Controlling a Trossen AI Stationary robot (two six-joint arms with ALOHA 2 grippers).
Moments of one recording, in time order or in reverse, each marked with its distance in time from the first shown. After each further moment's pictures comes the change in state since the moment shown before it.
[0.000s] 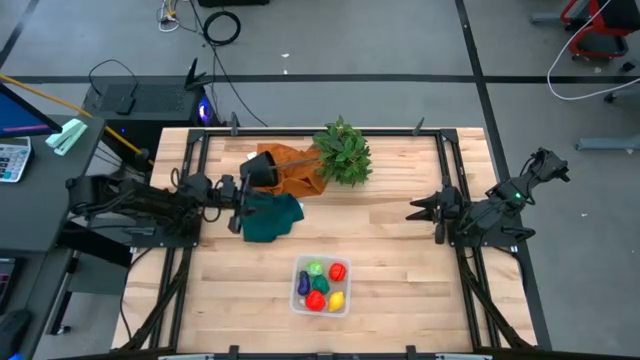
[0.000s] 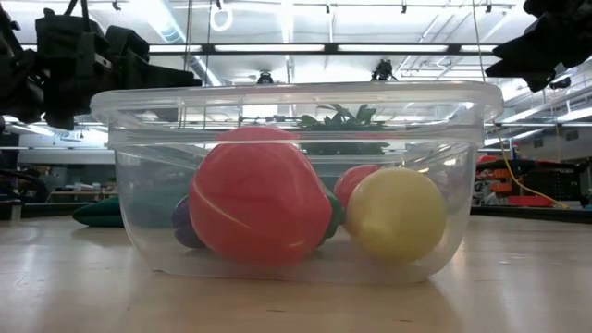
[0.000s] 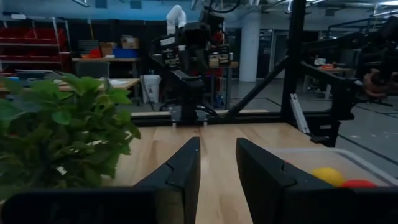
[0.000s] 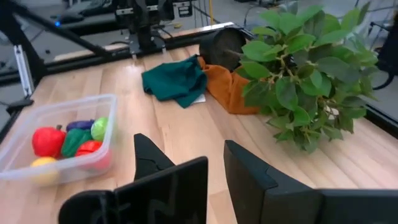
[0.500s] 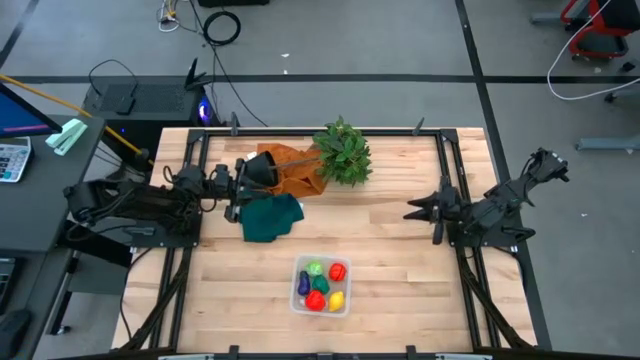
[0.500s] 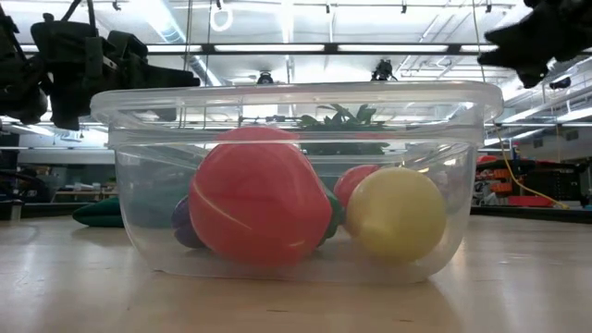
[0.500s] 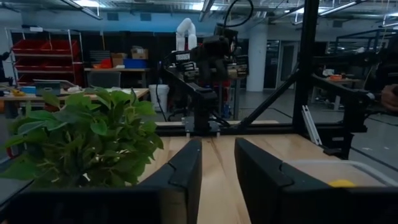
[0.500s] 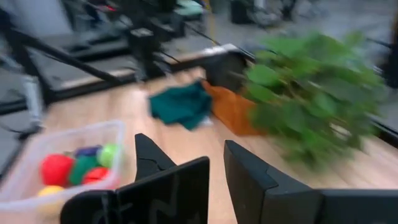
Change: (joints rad) left arm 0.194 -0.013 0.000 0.054 0.157 -0.053; right arm 0.000 -0.001 -0.057 0.208 0.021 -0.087
